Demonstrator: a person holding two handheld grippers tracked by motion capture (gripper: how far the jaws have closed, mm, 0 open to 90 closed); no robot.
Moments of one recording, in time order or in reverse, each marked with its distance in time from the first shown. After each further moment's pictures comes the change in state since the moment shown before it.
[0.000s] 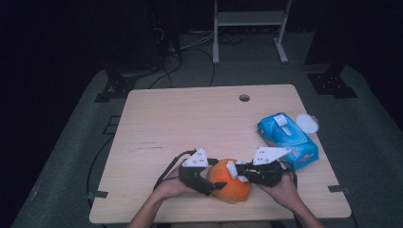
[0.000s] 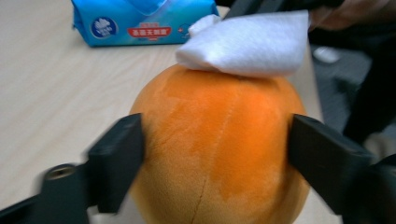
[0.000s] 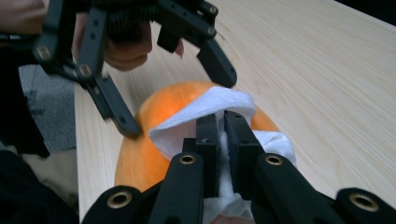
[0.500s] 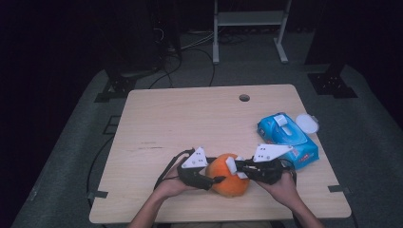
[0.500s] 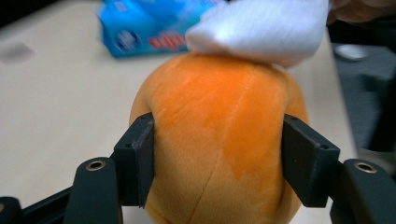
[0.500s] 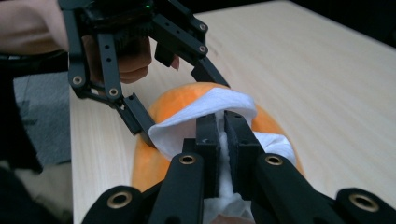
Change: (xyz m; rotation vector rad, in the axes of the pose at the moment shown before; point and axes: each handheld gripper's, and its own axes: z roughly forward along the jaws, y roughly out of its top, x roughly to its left) left arm -0.006 0.009 -0.007 -0.014 0.131 0.139; right arm 0.000 0.011 -0.003 -0.047 -0.026 -0.002
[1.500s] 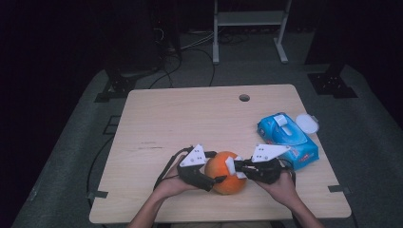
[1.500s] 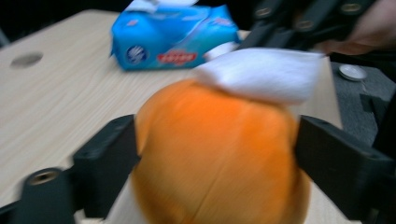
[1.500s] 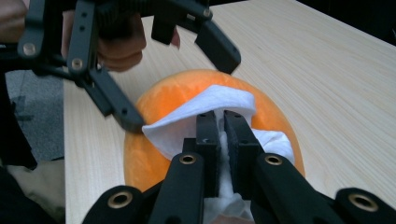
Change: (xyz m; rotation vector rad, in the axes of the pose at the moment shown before) left arm 0.005 0.001 -0.002 -0.029 -0.002 -0.097; right arm -0.002 -0.004 0.005 0.022 -0.004 -0.005
